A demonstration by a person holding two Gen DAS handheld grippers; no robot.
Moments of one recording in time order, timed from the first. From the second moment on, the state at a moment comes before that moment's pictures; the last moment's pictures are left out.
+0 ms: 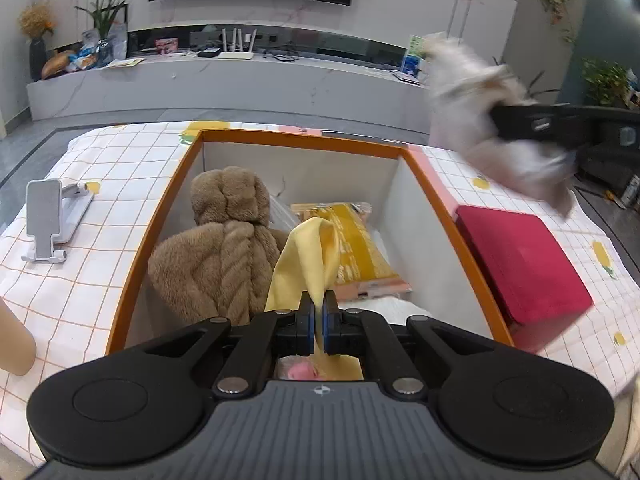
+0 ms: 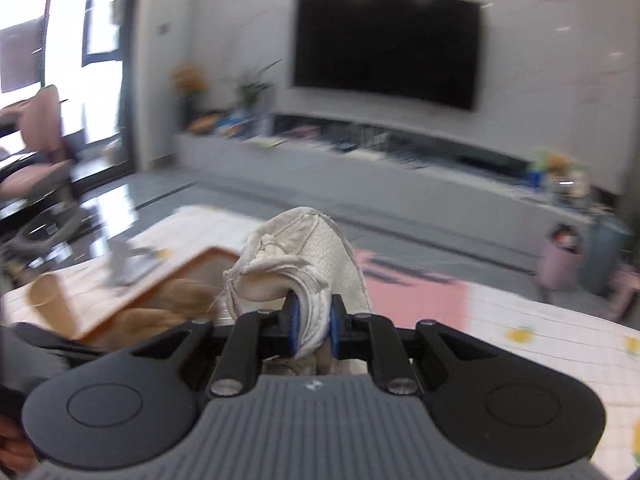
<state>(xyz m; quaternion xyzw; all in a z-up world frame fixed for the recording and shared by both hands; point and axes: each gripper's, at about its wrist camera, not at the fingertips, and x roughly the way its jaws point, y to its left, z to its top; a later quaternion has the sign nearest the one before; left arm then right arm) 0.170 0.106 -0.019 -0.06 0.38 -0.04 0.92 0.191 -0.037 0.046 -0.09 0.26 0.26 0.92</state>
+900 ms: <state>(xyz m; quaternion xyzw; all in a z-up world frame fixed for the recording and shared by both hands) 0.193 0.106 -0.029 -0.02 0.40 -0.02 0.92 0.298 0.055 -0.056 -0.24 0.45 0.19 0.84</state>
